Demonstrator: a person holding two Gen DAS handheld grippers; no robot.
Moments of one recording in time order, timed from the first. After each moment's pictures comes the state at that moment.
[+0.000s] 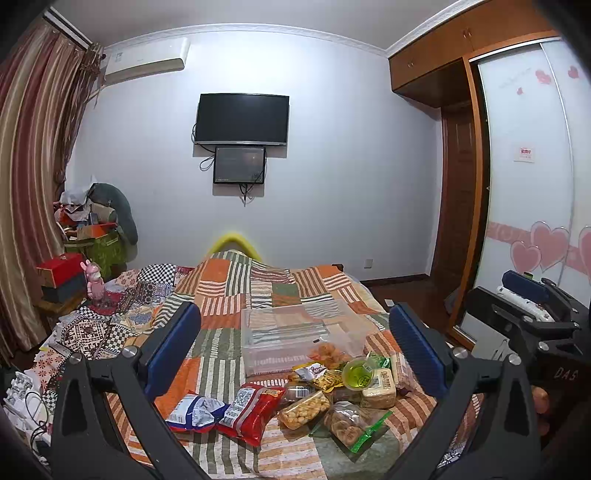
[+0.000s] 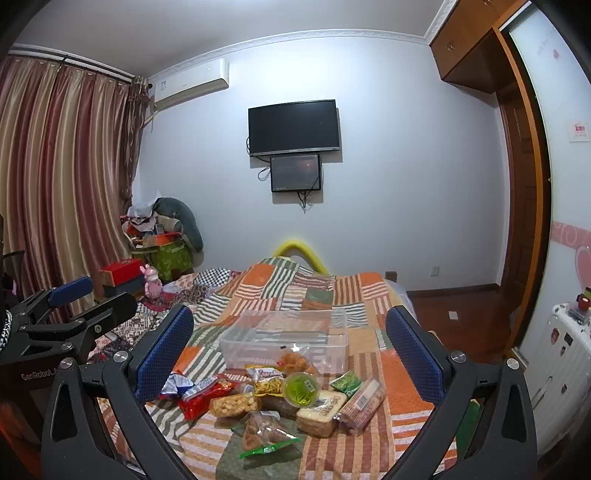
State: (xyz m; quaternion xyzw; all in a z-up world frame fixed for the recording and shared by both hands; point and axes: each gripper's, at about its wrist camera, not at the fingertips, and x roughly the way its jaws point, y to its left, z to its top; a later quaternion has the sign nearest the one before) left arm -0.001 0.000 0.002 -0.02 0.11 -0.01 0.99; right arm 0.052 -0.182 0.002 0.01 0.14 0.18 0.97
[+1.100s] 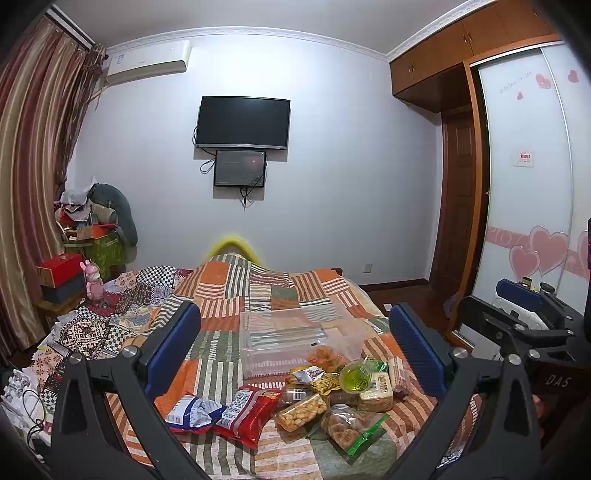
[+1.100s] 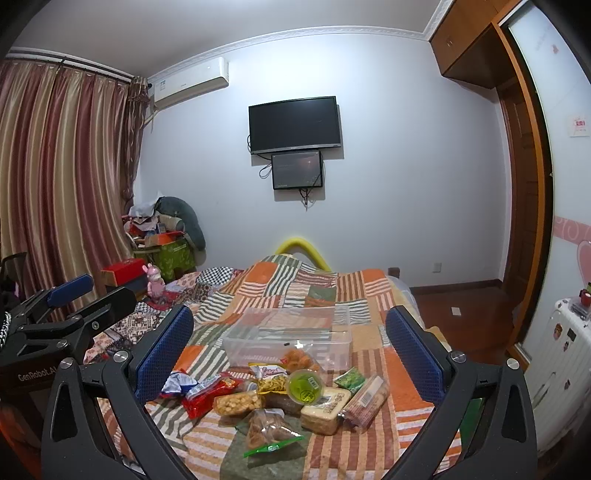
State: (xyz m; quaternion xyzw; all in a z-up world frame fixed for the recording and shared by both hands) left arm -0.004 -0.001 0.002 -0.03 0.10 -0.01 0.99; right arm 0.051 -0.180 0.002 0.01 0.14 0.19 0.97
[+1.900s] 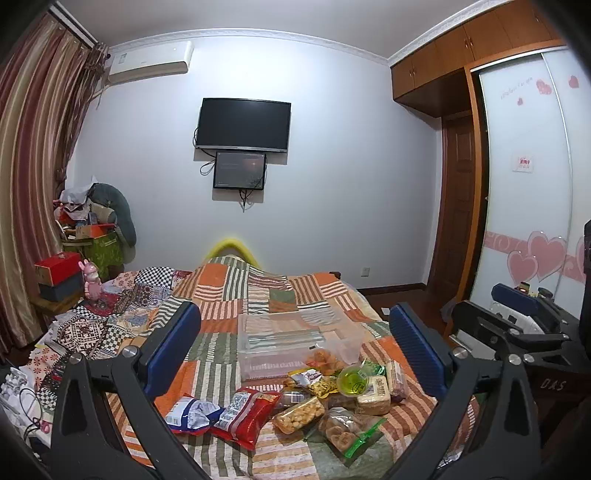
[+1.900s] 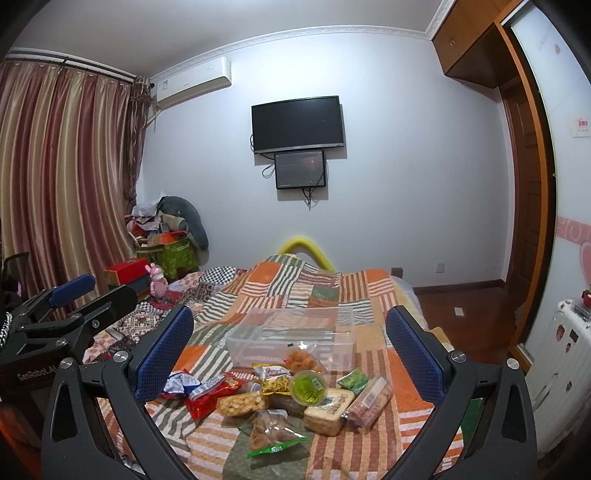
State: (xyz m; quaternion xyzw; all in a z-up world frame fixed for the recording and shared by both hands) left arm -0.007 0.004 0.003 -0.04 0.09 -0.01 0.99; right arm 0.051 -0.176 0.004 0.01 0.14 0.19 0.97
